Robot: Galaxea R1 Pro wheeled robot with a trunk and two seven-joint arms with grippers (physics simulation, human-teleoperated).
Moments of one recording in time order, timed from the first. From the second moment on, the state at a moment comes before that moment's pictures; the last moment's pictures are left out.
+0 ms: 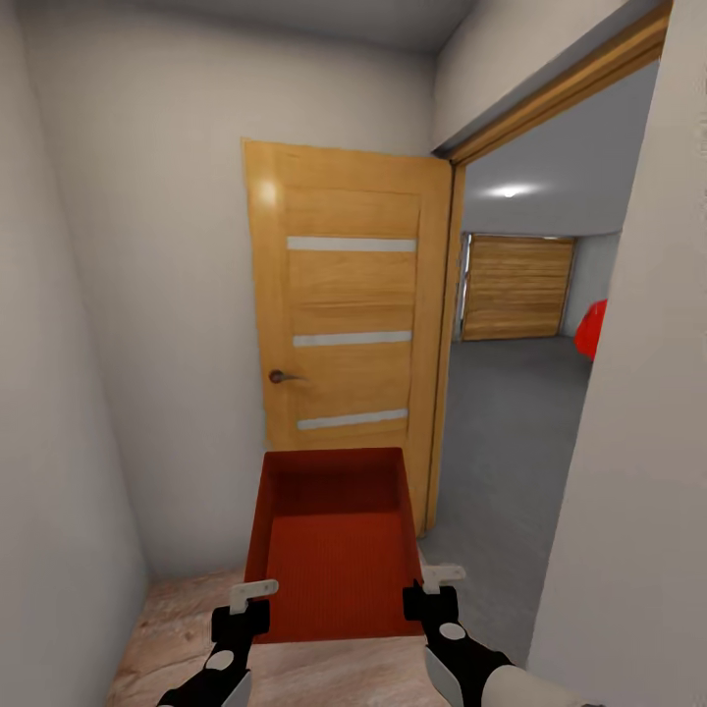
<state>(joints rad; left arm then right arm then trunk) -0.52 -0.09 0.01 -0.20 0.00 -0.34 0.23 -0.63 0.16 0.32 -0.10 -0.23 -0.27 -0.20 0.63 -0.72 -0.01</state>
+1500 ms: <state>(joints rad) -0.52 -0.09 0.01 -0.20 0.00 -0.34 0.23 -0.63 0.16 0.32 -0.10 -0.22 -0.27 -0.20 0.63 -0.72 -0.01</state>
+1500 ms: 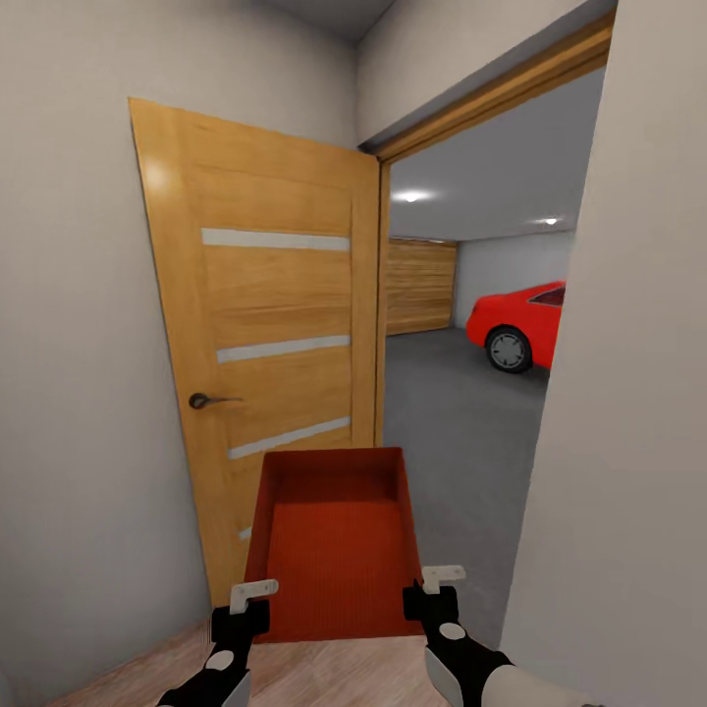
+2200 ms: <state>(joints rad) -0.52 -0.09 0.01 -0.20 0.00 -0.34 0.23 -0.63 0.16 0.32 -0.10 -0.22 -0.27 -0.20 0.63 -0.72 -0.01</state>
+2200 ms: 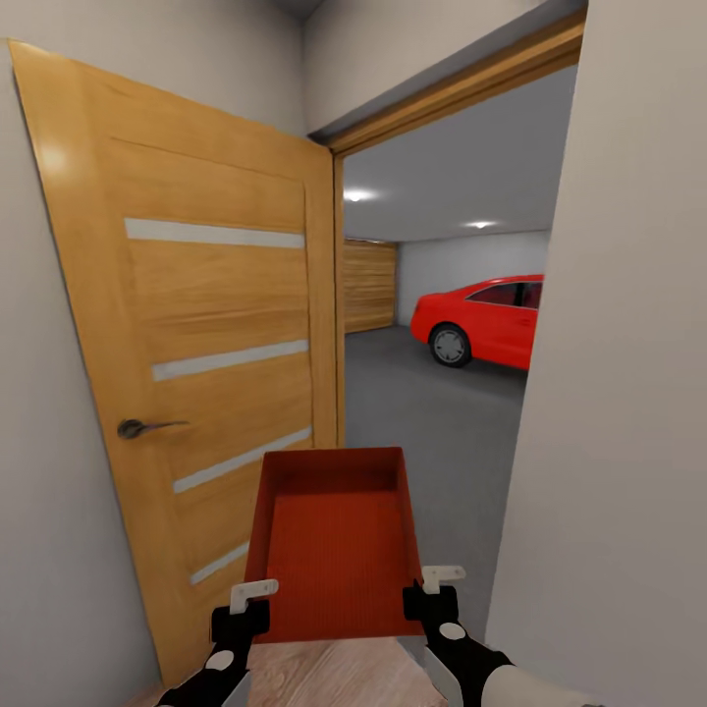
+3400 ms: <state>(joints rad) -0.52 -0.09 0.01 -0.20 0.00 -0.34 0.23 -0.63 0.16 0.32 -0.10 -0.23 -0.27 -0.20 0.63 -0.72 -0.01</state>
